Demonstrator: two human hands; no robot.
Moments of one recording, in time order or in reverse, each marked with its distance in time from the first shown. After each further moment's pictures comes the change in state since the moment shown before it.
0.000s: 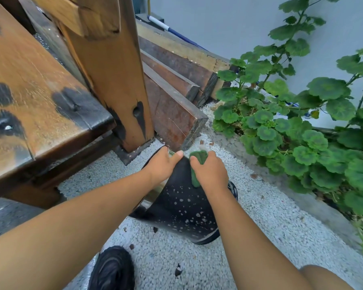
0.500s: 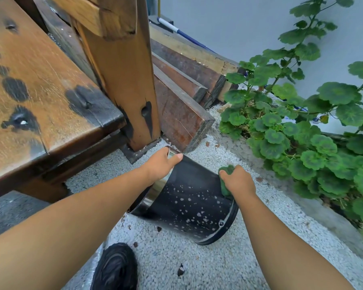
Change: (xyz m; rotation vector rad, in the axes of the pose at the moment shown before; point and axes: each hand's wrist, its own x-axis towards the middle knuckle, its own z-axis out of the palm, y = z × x) left_hand -0.005 -0.014 -0.021 -0.032 -0.031 0.011; right_hand 0.032 0.069 -0.010 -0.167 -0.083 0.169
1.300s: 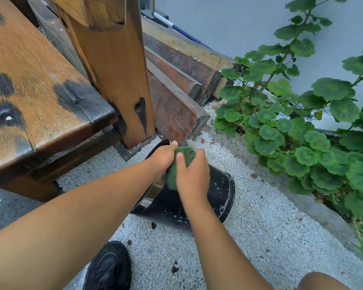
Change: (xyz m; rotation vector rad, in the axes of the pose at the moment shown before) left_hand 0.017 0.019 0.026 -0.443 0.037 -0.229; right_hand -0.110 -0.097 0.011 0.565 0.213 -0.267
